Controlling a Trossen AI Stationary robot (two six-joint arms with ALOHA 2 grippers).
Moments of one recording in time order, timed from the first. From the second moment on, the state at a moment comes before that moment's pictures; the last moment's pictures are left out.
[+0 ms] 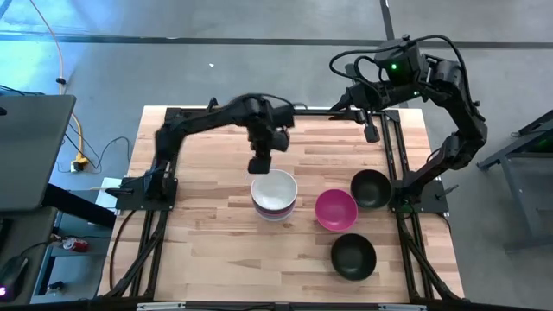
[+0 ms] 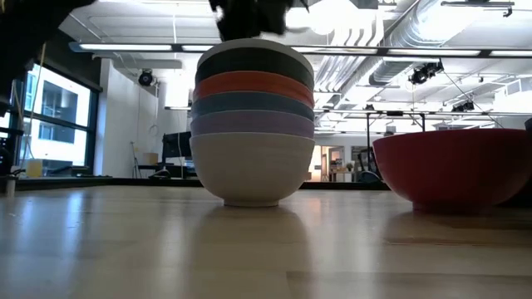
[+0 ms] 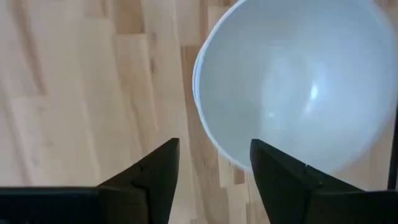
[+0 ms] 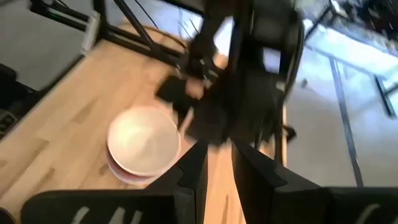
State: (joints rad) left arm 0.36 2.05 2.17 -1.57 0.24 0.31; right arm -0.35 1.54 2.31 -1.37 -0.36 -0.57
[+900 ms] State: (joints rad) left arm 0.37 1.19 1.91 -1.32 0.14 0.31; right arm -0.35 1.55 2.03 -1.57 -0.12 0.03
